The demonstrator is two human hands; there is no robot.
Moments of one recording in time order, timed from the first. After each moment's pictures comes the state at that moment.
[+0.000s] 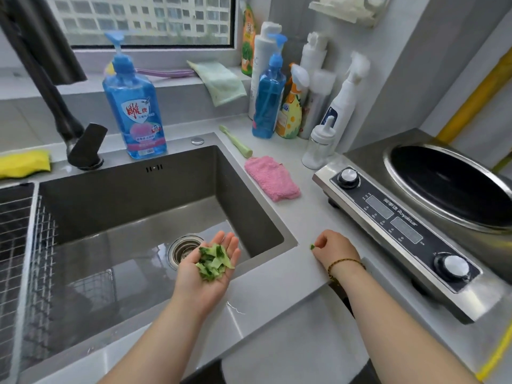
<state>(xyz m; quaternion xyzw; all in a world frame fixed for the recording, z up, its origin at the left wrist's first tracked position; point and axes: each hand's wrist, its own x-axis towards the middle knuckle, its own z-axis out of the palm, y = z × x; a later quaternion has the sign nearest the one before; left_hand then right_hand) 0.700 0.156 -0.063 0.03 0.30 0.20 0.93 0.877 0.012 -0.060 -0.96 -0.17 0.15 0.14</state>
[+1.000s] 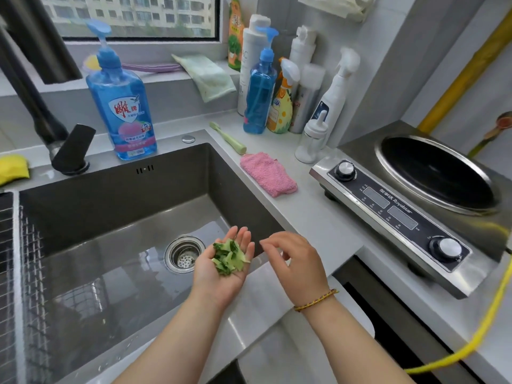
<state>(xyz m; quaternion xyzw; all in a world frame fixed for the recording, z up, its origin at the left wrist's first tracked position) 0.707 0.160 -0.056 -0.01 0.28 0.15 0.95 0.773 0.054 -0.047 -0.82 -0.41 -0.06 0.40</state>
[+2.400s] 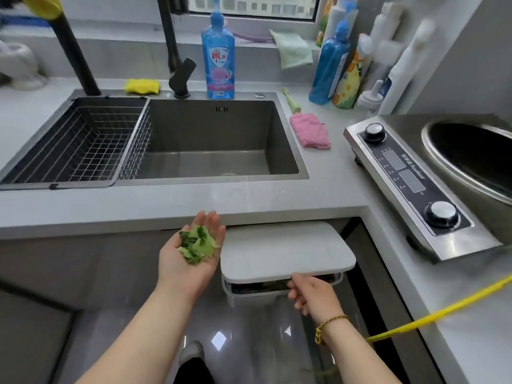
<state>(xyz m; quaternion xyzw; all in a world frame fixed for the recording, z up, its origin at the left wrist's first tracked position) 0.592 -0.033 -0.066 -0.04 0.28 0.44 0.85 0.749 -0.157 -0.113 -0.76 -0.17 0.46 0.43</state>
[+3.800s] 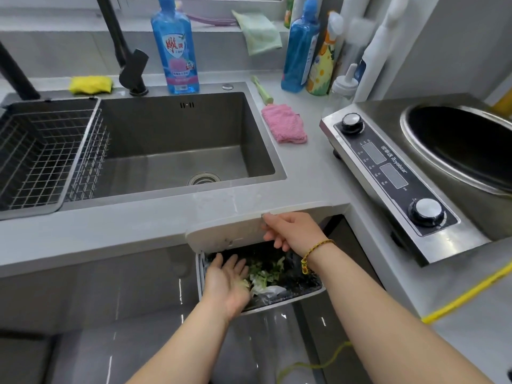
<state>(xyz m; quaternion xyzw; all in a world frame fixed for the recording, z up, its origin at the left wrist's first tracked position) 0.687 -0.040 -0.115 0.05 0.48 0.26 0.84 0.803 -0.073 -0.056 -0.72 -0.31 0.44 0.43</state>
